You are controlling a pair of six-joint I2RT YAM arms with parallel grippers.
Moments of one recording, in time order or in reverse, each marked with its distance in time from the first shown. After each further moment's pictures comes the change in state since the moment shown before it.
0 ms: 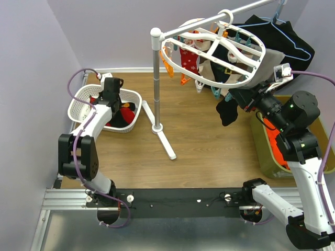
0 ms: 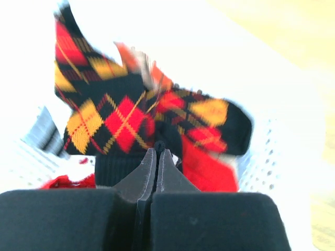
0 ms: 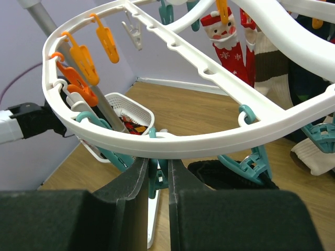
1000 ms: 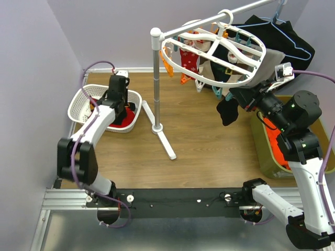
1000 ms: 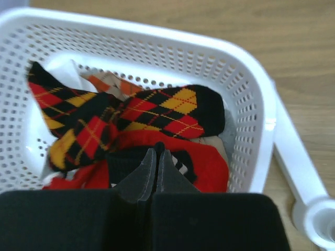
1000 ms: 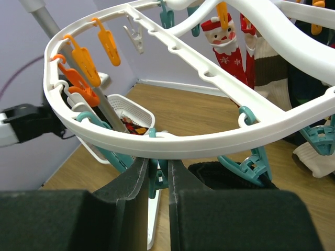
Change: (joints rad) left arm -0.082 -0.108 0.037 -0.001 0.081 0.326; right arm 0.000 0.003 0.017 -0.007 0.000 0.000
